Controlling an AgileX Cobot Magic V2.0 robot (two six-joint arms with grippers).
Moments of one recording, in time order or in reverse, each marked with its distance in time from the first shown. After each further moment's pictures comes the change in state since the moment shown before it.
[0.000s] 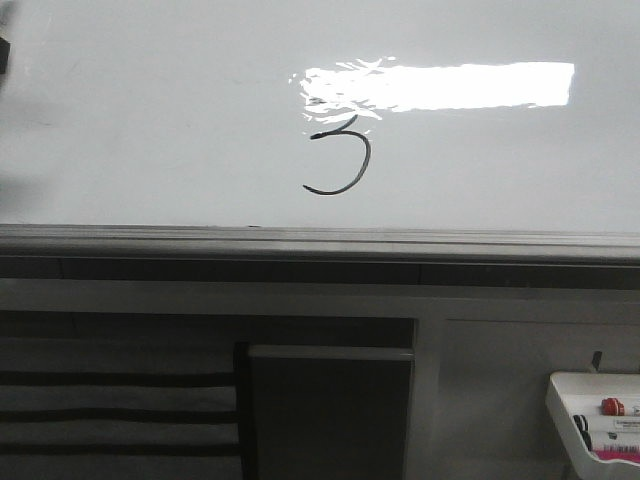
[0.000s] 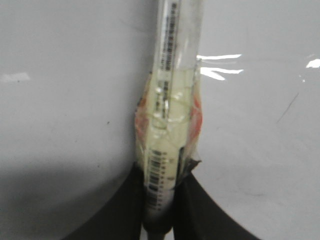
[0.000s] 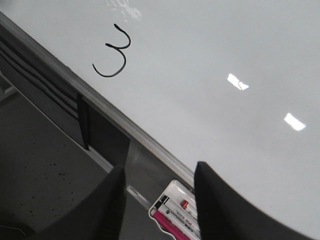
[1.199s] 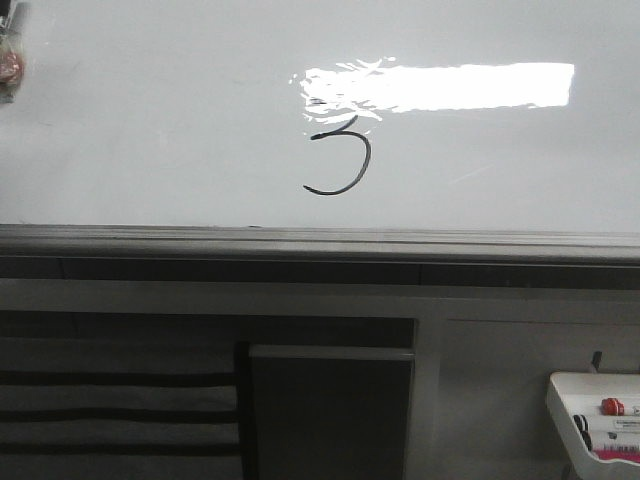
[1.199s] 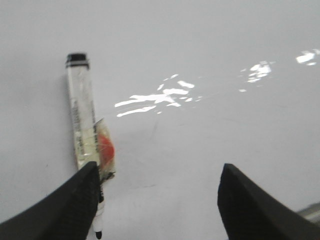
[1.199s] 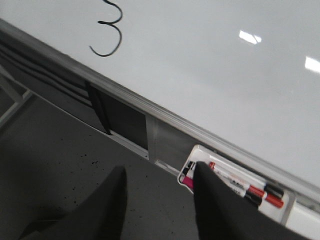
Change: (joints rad) left arm 0.002 -0.315 0.002 0.162 0.290 -0.005; right arm 0.000 -0.002 0.000 -0.066 0.098 0.311
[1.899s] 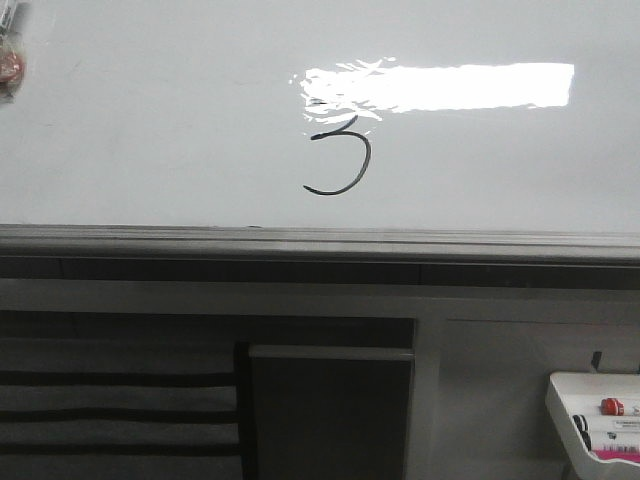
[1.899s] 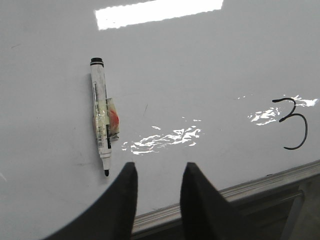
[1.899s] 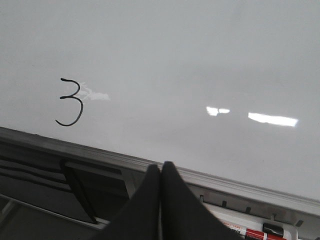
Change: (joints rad) left arm 0.084 -0.502 0.238 0.129 0.100 -0.180; right arm 0.000 -0.358 0.338 -0.133 -0.345 0.233
